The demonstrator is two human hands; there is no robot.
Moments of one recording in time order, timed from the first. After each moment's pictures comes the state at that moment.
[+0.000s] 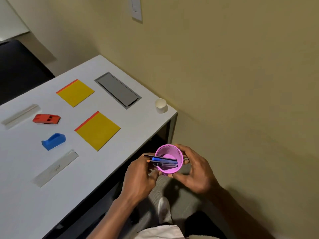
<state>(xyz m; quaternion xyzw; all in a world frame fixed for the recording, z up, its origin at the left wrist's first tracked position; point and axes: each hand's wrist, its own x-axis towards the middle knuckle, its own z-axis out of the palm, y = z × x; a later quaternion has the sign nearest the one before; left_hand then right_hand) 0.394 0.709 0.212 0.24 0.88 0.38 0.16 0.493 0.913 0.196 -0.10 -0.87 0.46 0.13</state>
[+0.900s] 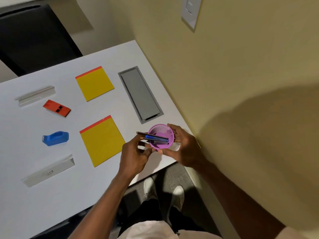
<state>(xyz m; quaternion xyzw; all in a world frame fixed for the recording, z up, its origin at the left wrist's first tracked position) 0.138 0.810 0.161 0.00 0.87 0.49 0.09 0.153 1.023 0.170 0.04 -0.87 0.50 0.01</state>
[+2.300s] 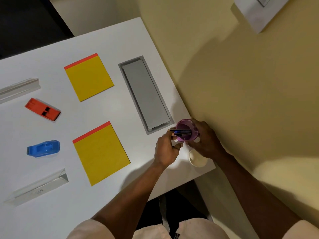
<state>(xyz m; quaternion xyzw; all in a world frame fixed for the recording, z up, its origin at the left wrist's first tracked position) 0.003 0.891 0.062 -0.02 0.85 0.49 0.21 0.001 1.074 0.084 -0.07 -0.92 0.36 -0.16</state>
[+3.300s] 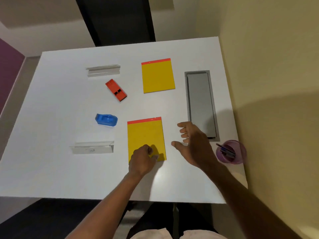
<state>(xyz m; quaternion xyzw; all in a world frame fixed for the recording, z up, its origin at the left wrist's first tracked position) 0.065 0.692 0.089 -0.30 0.87 0.31 0.22 -0.018 0.891 0.171 0.12 -0.89 0.40 -0.18</state>
